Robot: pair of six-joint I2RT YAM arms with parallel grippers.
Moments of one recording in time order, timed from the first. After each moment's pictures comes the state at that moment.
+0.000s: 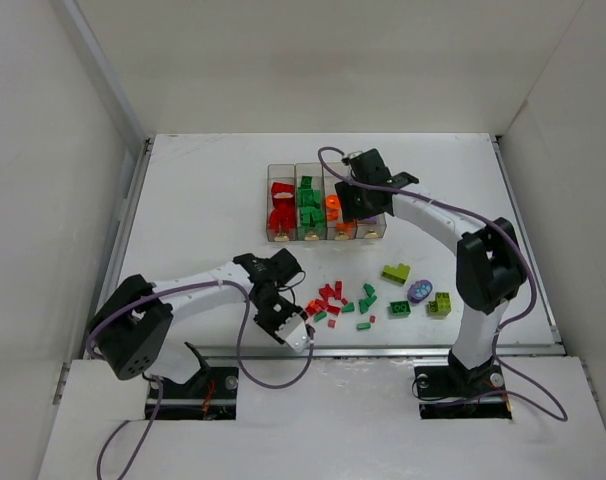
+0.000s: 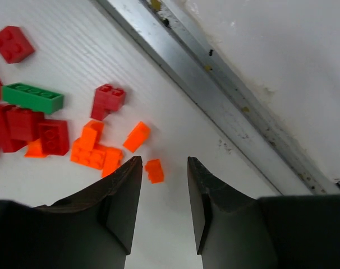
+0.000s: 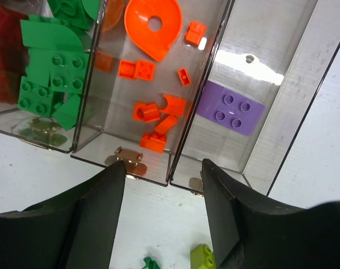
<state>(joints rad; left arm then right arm) -0.85 1.42 0.78 -0.84 0.49 1.50 0.51 1.86 1.49 -0.55 0.07 0.16</state>
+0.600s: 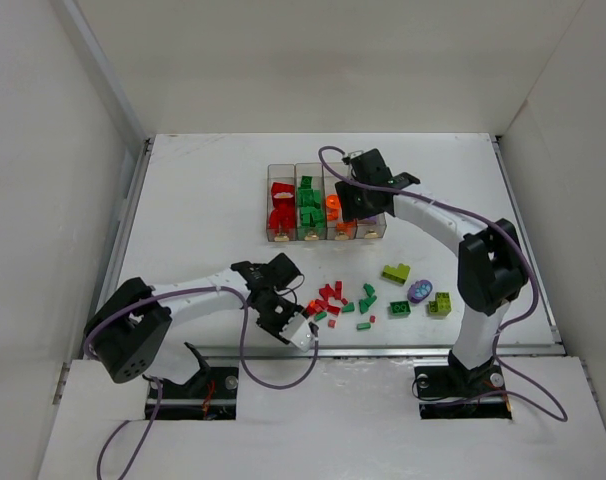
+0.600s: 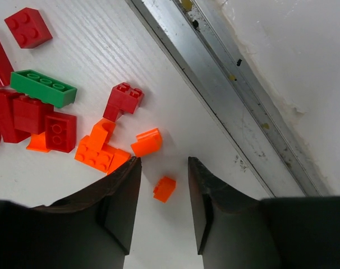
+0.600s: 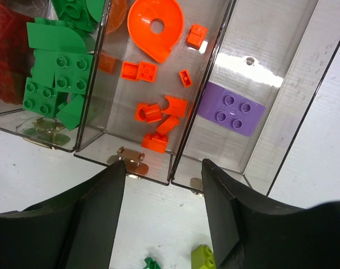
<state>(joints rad) -0.86 1.39 0.69 -0.67 0.47 1.36 0.51 1.85 1.48 -0.54 0.07 0.16</state>
